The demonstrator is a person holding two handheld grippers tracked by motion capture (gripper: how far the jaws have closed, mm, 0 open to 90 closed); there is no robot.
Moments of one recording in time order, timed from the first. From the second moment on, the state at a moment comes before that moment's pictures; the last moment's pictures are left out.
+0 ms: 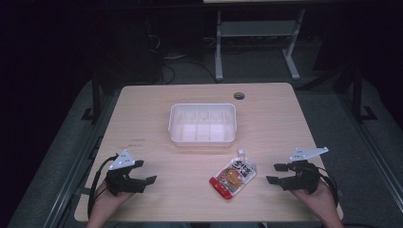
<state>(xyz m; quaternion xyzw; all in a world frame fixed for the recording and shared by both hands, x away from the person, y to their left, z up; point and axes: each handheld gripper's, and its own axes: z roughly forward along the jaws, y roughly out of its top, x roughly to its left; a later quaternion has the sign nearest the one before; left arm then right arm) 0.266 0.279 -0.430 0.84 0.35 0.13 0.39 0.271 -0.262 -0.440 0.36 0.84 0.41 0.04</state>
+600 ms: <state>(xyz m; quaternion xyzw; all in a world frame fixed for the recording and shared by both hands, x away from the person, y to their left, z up) 0.263 0.258 -0.429 0.85 0.32 0.12 0.39 0.272 -0.254 -0.438 0.36 0.84 0.41 0.04</state>
